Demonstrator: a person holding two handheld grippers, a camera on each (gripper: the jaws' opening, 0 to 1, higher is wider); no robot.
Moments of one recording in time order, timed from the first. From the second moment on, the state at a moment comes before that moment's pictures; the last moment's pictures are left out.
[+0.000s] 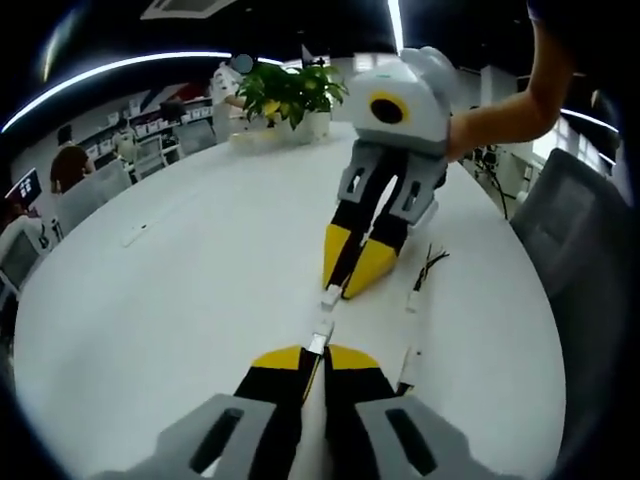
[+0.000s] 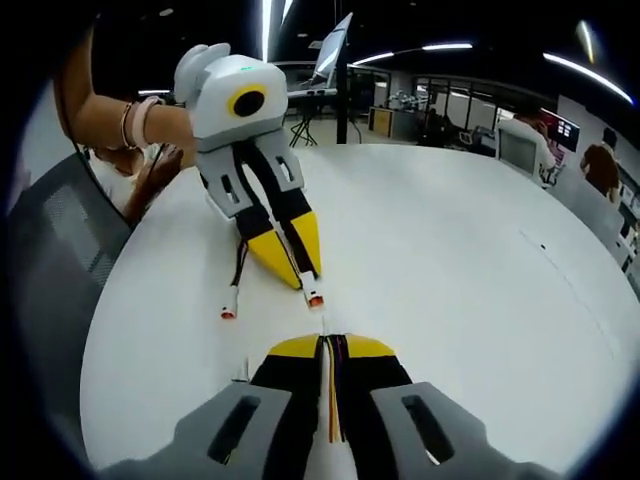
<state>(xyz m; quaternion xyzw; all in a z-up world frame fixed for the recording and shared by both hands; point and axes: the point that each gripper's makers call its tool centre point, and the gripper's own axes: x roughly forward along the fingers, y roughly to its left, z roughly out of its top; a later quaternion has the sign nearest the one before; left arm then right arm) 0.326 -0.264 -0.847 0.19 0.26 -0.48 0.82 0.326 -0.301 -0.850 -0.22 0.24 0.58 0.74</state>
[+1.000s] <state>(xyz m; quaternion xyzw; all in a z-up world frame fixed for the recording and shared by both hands) 0.310 -0.270 -0.816 0.22 0.25 -0.48 0.81 0.301 -0.309 -0.805 -0.25 0.21 0.59 0.74</state>
